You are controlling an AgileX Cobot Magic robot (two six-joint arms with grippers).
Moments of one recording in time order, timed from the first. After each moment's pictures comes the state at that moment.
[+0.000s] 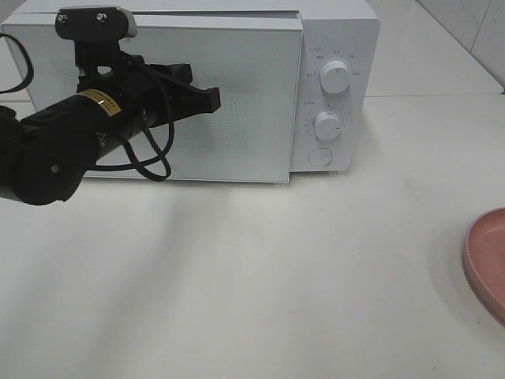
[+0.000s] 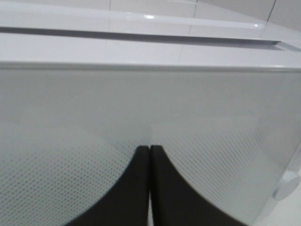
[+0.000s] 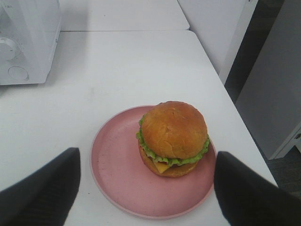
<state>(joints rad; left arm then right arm) -0.63 1.85 -0.84 -0.23 -0.79 -0.02 0.05 0.00 -0.51 -0.19 1.00 0.16</state>
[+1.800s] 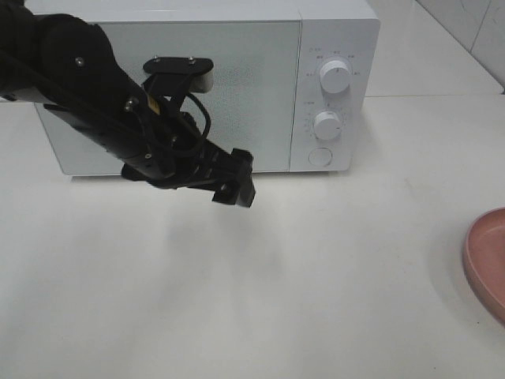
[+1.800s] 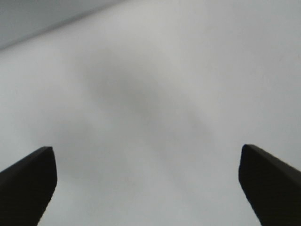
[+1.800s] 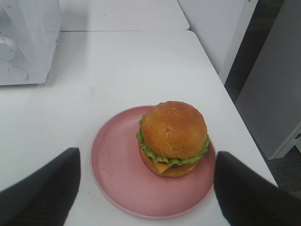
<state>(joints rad) -0.69 1.77 -1.11 -0.24 0.50 0.00 0.05 0.00 -0.51 -0.19 1.00 0.16</state>
